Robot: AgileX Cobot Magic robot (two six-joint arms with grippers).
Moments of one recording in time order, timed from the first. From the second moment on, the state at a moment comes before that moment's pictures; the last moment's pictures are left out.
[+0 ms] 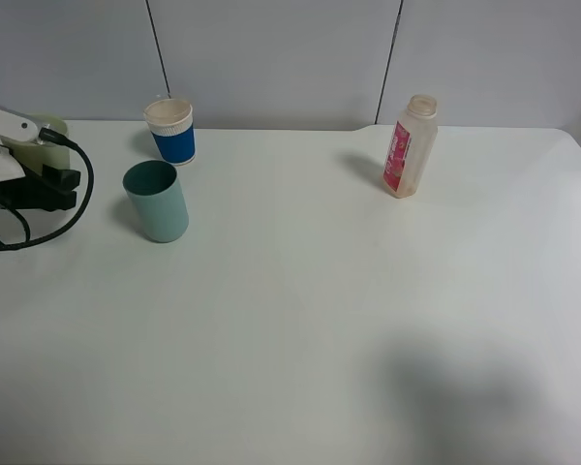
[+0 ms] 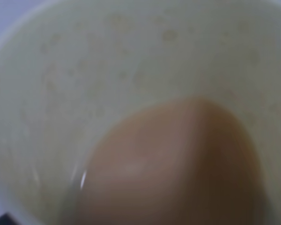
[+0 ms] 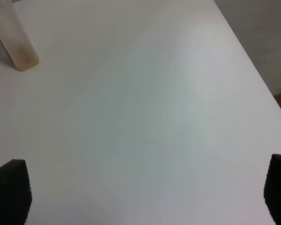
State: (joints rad) left arm 0.22 1.77 -0.52 0.47 -0.76 -0.03; right arm -0.09 0.00 -0.50 -0.08 1.07 0.08
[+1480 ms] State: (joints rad) left arm 0.00 1.71 -0.60 0.35 -0.57 0.10; right arm -0.09 0.00 -0.50 -0.08 1.07 0.08
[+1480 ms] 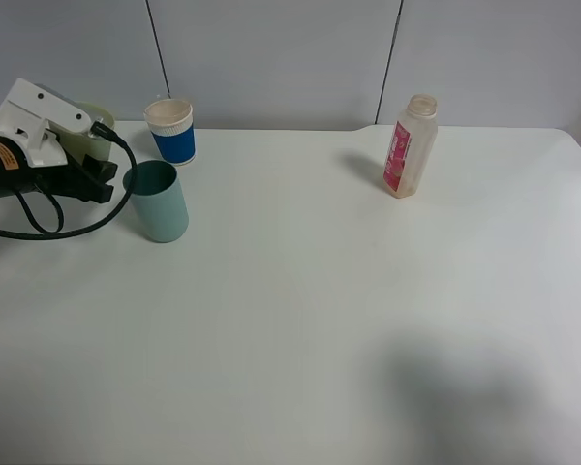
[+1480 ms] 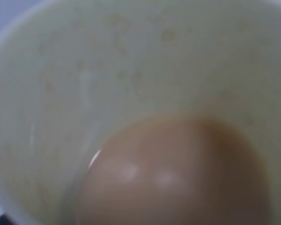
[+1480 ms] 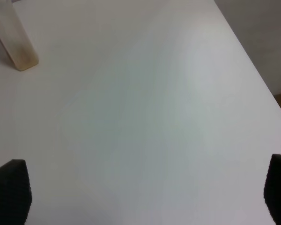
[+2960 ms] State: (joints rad) left arm 0.00 1.71 -0.60 0.39 -0.56 0.28; right arm -0.09 0.00 -0.50 -0.08 1.07 0.08
